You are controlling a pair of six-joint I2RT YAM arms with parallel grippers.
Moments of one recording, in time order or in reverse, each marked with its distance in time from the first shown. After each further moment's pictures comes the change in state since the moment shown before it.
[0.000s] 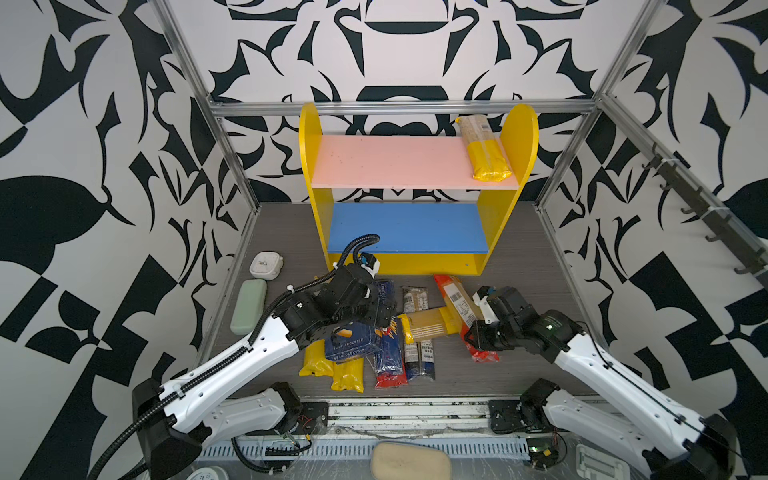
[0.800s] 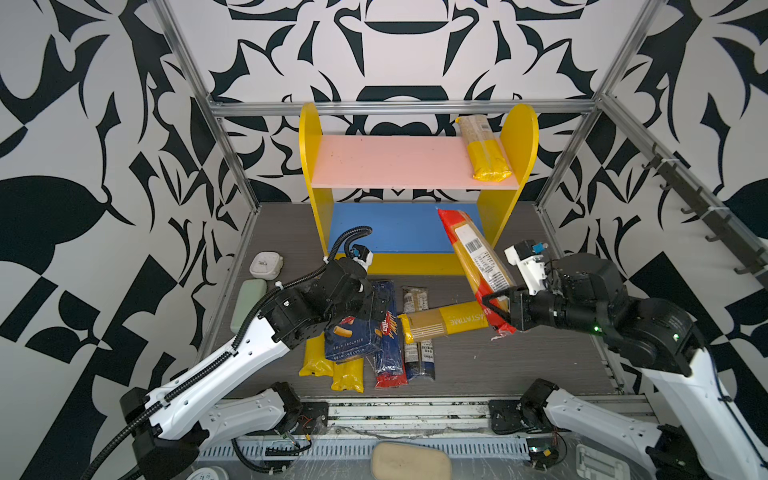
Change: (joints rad) left arm 0.000 -0.006 0.111 -0.086 -0.055 0.000; right arm 0.072 0.068 0.762 -0.304 0.005 -0.102
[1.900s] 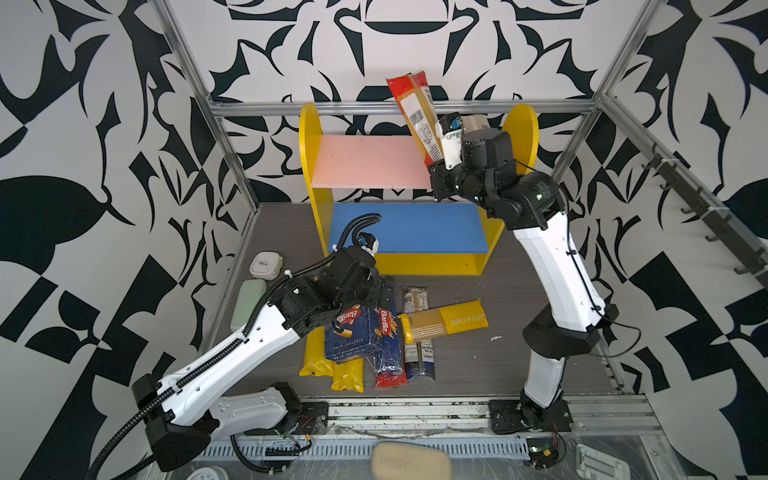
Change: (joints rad) left arm 0.000 0.089 0.100 0.005 -0.082 0.050; right arm 0.000 0.988 1.118 0.147 0.486 -0.425
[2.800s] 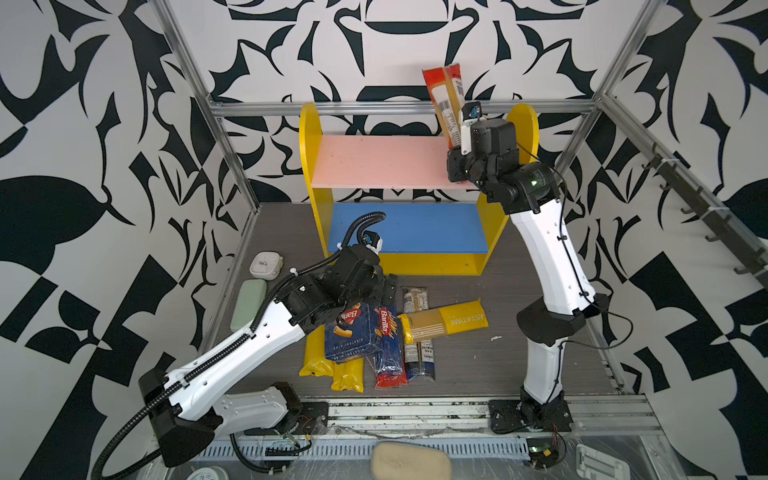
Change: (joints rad) left arm 0.000 0.031 0.000 0.038 -0.007 0.025; right arm -0.140 0.067 0.052 0.058 0.092 0.021
